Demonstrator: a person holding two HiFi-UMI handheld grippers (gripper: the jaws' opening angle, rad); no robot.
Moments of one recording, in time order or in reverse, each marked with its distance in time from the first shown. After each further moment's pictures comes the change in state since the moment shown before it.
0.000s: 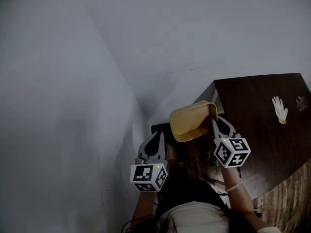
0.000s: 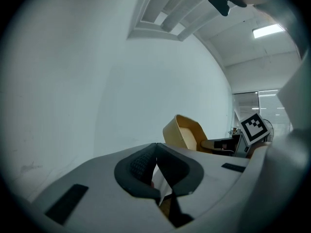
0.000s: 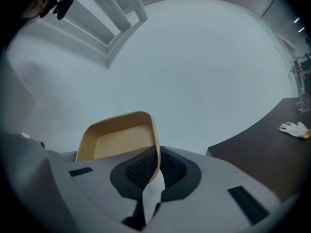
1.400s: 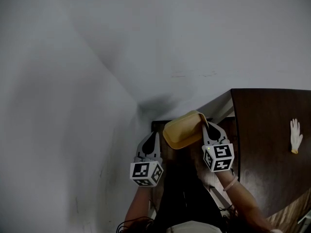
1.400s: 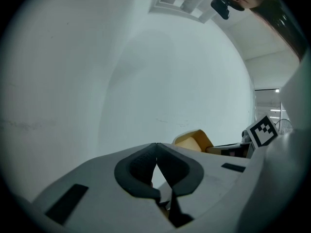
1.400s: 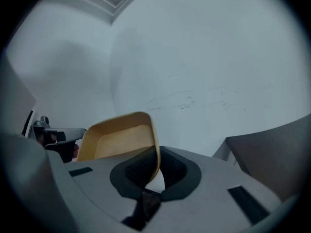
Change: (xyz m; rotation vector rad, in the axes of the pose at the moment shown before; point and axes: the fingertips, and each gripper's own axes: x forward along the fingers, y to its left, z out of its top) left arm 0.162 0.108 -0.108 -0.081 0.038 0.165; right arm 0.194 -0.068 -0.104 -0.231 0.222 0.084
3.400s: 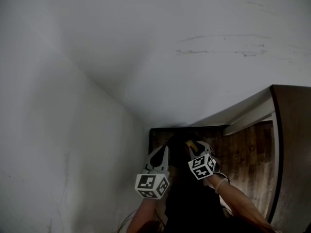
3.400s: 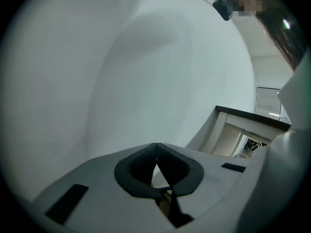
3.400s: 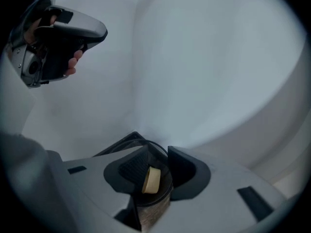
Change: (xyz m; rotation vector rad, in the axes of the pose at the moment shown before) left arm 0.142 0.102 -0.276 -0.075 0.119 -0.041; right arm 0.257 -0.008 -0.386 -0.378 0.423 0.135
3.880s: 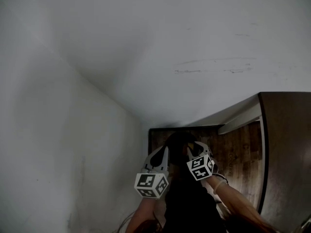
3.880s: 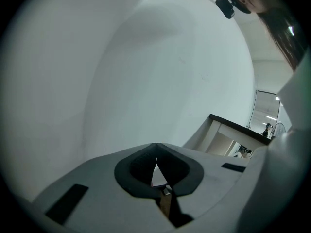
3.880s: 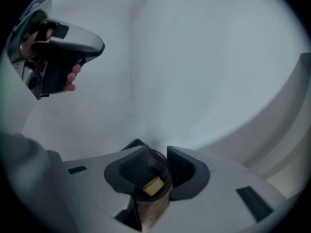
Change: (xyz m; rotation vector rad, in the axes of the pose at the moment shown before) left arm -0.021 -0.032 0.051 -0.029 0.057 -0.025; right arm -0.067 -0.006 0.047 0.060 -0.007 0.004
